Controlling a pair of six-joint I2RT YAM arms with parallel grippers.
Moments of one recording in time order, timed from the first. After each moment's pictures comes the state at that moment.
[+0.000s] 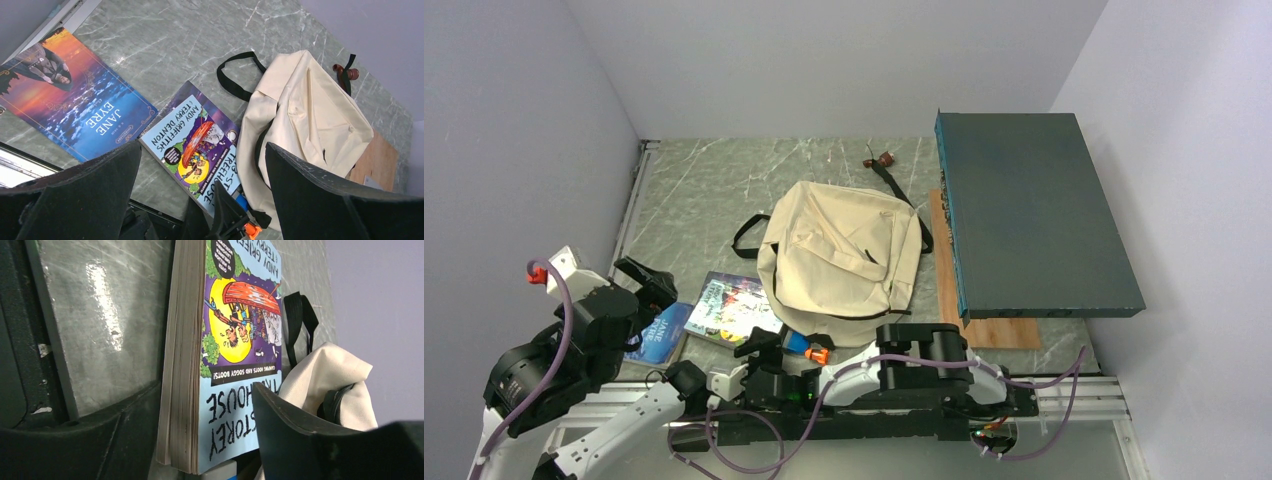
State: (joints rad) left arm -0.69 0.49 1.24 -1.43 -0.78 -1.06; right arm 1.60 2.14 1.13 0.57 0.70 -0.63
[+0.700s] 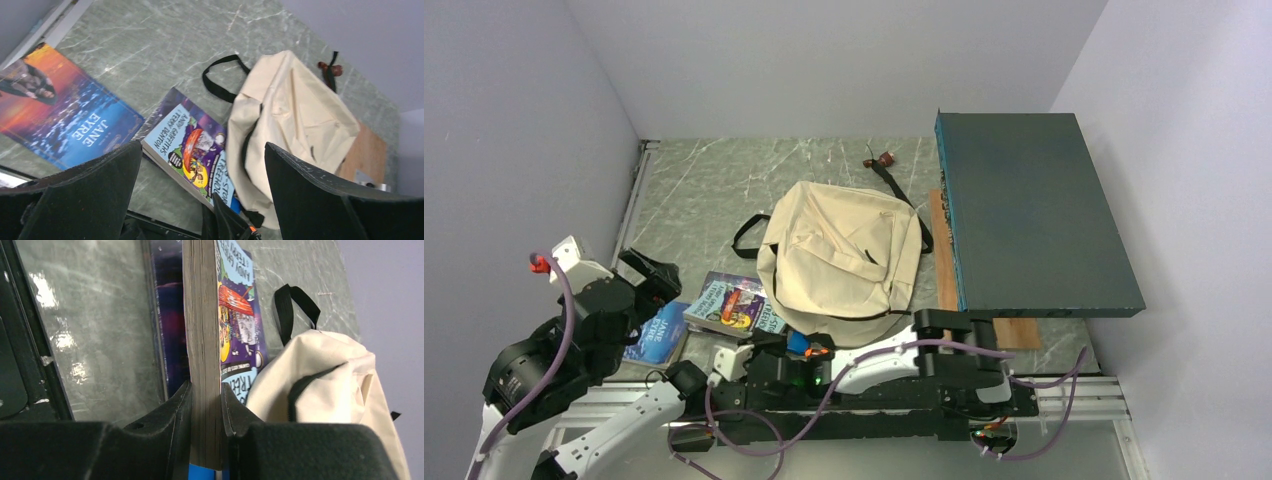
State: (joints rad) left arm -0.69 0.50 1.25 -1.36 -0.77 -0.99; right arm 1.58 2.00 1.13 0.41 0.67 -0.48
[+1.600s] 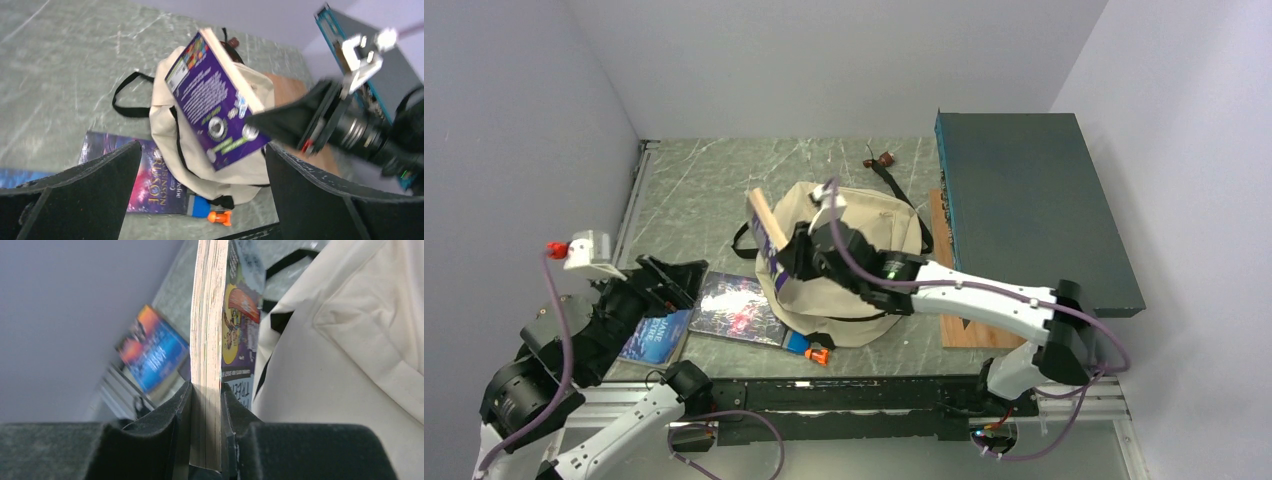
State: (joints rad) left arm -0.69 0.39 1.19 -0.98 -0.44 -0.64; right arm 1.16 1.50 1.24 -0.12 0.30 0.68
